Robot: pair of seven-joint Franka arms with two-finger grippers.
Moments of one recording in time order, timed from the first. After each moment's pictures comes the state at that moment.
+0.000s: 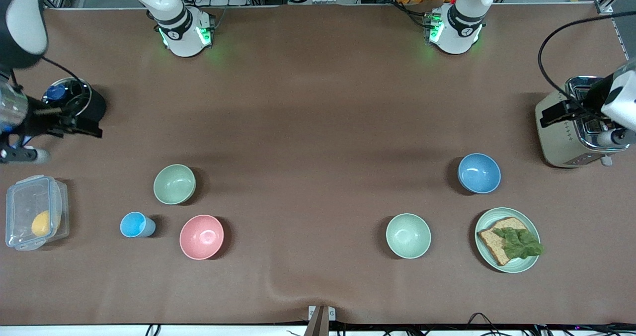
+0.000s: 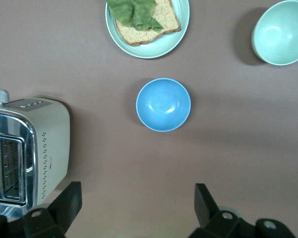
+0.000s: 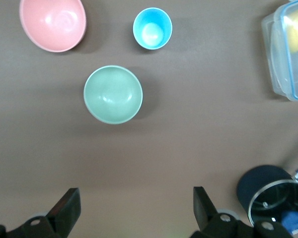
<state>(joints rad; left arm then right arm) 0.18 0.06 -0.18 -1.66 0.02 1.63 -0.12 0.03 0.18 -0.09 -1.59 0.02 1.61 -0.03</state>
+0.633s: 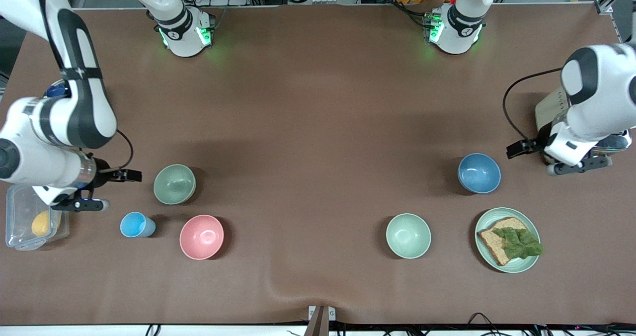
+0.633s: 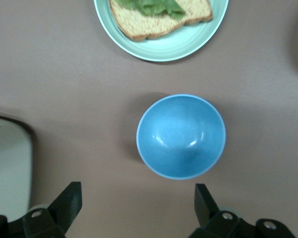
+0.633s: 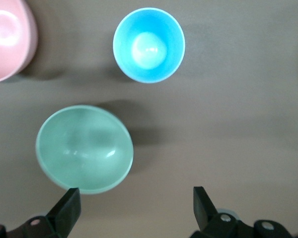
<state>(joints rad) 0.23 0.15 -0.18 -2.08 0.02 2.18 -0.12 0.03 0.43 -0.08 -1.72 0.02 1.99 -0.03</state>
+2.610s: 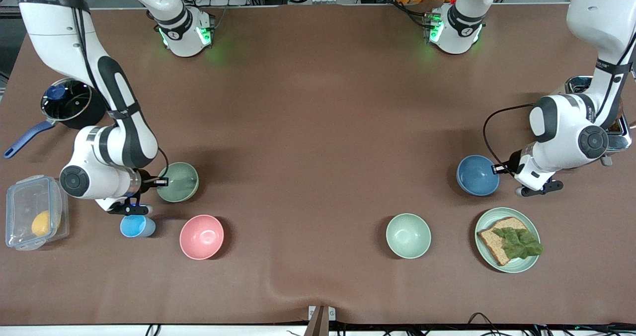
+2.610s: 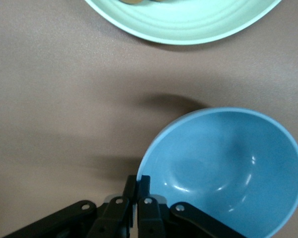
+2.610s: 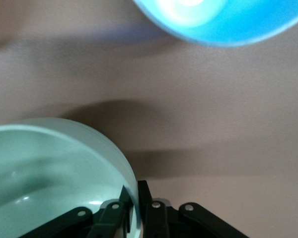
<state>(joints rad) 0.26 0.43 -0.18 -2.05 0.02 2.36 -0.12 0.05 0.60 -0.07 -1.78 0.09 2.12 -0.03</state>
